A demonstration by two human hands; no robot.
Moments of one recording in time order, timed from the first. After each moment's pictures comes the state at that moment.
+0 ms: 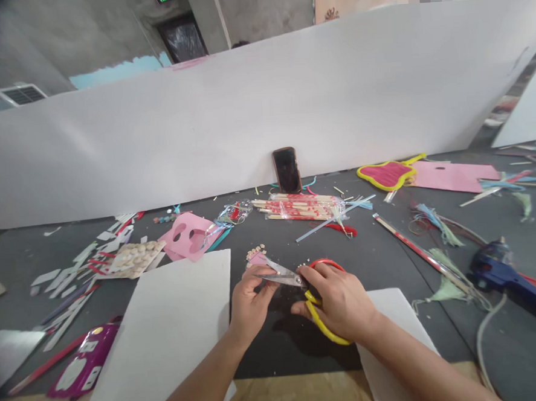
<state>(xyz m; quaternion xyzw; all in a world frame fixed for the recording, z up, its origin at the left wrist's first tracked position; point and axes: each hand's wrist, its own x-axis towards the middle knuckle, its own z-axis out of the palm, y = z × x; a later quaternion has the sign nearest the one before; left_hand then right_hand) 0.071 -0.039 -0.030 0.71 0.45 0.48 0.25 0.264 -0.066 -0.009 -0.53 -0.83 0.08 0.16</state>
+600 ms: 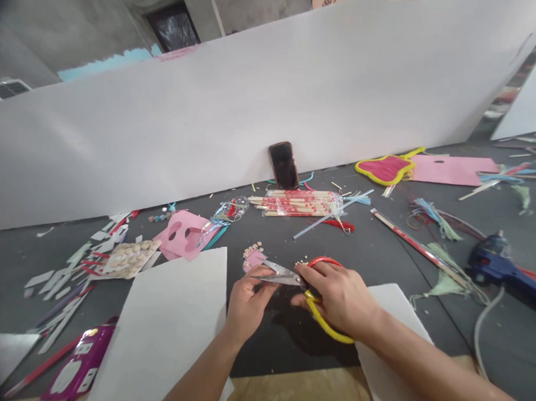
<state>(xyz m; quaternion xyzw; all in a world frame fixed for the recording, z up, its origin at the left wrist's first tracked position) 0.070 -0.039 -0.019 0.69 0.45 0.43 0.36 0.270 -0.065 -0.011 -0.52 -0.84 0.05 0.18</state>
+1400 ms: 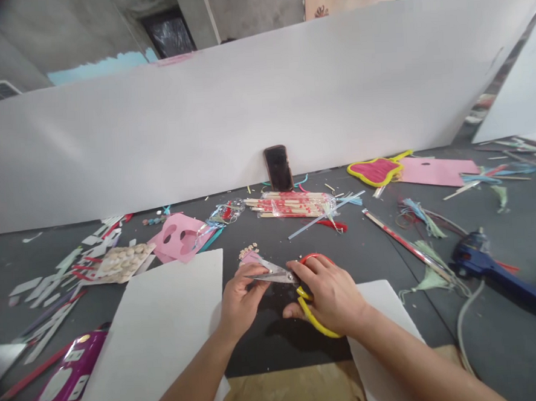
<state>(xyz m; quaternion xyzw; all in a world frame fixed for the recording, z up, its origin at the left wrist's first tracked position) 0.066 -0.036 -0.028 0.72 0.44 0.46 0.29 0.263 -0.066 -0.003 -0.53 -0.83 0.09 0.17</state>
